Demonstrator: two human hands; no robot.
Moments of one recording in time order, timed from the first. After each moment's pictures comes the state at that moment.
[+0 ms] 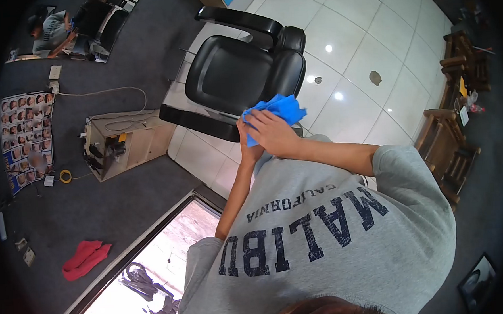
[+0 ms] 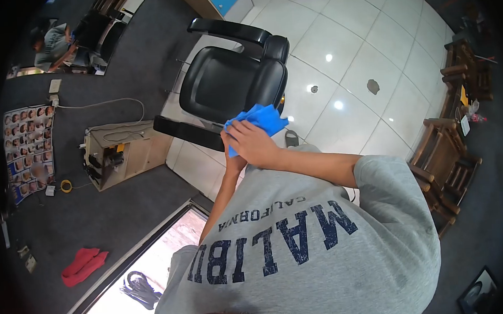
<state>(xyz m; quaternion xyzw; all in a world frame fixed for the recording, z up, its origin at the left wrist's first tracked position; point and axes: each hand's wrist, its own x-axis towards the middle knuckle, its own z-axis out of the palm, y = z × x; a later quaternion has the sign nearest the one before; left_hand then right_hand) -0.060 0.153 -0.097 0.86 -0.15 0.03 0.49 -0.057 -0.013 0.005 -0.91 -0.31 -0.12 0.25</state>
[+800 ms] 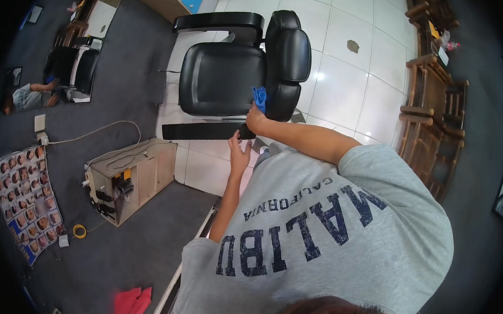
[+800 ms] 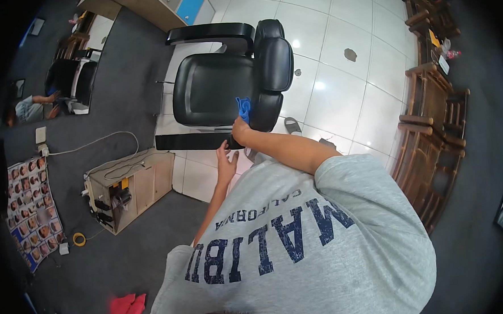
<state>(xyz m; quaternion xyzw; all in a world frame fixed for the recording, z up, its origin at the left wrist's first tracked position) -0.046 0.335 -0.179 0.86 -0.14 -0.19 0.45 0.017 0.147 -0.142 -0.93 -0.20 0.29 -0.10</state>
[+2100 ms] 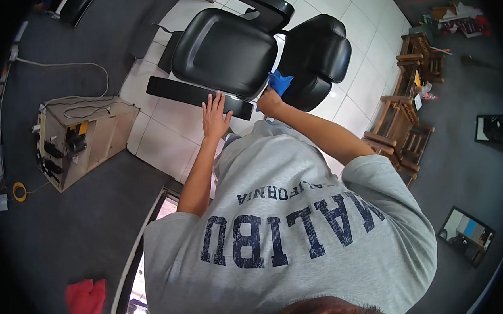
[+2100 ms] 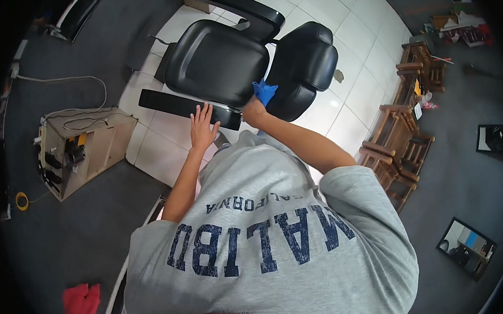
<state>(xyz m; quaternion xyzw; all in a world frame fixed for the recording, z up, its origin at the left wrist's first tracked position) 0.018 0.383 -0.206 0.93 -0.24 -0.11 0.25 0.008 0.123 -0.160 -0.90 -0.25 0.31 -0.16</state>
